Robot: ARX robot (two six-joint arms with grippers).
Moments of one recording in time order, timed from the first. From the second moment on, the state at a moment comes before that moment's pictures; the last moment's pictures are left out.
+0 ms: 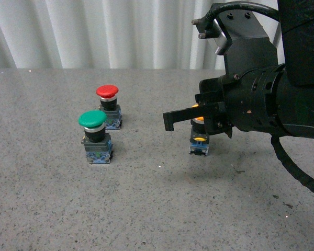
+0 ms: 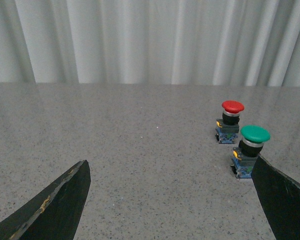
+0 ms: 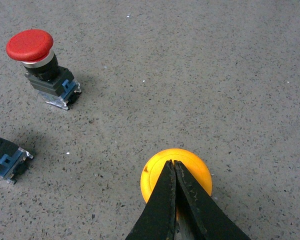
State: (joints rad) left arm 0.00 0.01 0.01 0.00 0.00 0.00; right arm 0.48 1.73 0.87 0.37 0.07 0.06
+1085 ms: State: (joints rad) left arm 0.00 0.01 0.01 0.00 0.00 0.00; right arm 0.48 1.69 0.83 0.44 0.08 0.12
